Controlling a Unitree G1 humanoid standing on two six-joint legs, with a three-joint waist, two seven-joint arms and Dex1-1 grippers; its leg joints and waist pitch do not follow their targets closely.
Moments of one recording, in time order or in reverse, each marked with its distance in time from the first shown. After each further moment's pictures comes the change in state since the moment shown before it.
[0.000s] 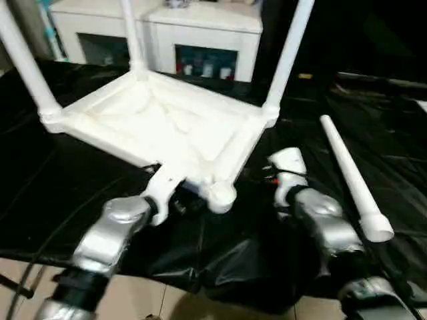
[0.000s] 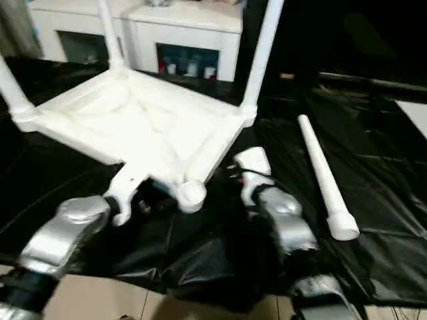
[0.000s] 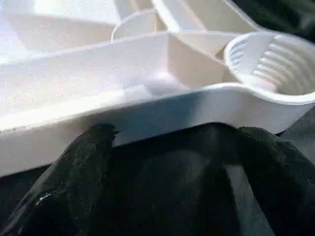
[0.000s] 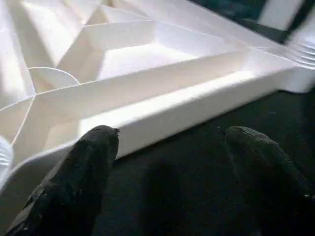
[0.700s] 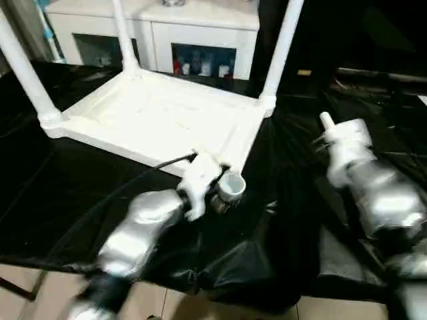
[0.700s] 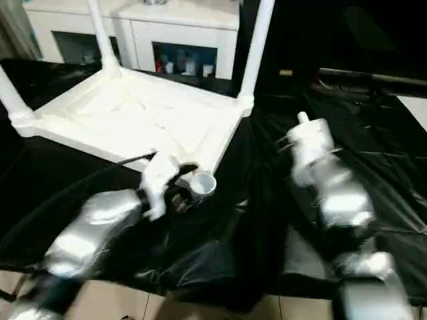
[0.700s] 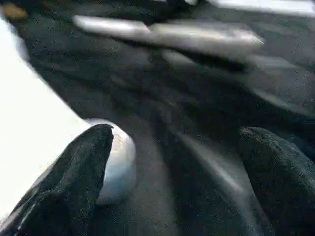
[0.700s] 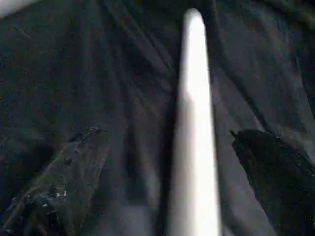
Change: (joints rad) left arm 0.085 0.025 -0.106 -0.275 -0.135 -0.059 -0.253; right arm -0.223 -0.334 -0.090 0.029 -0.114 0.646 -0.173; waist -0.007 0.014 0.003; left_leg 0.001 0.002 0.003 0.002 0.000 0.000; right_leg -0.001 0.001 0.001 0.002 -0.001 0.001
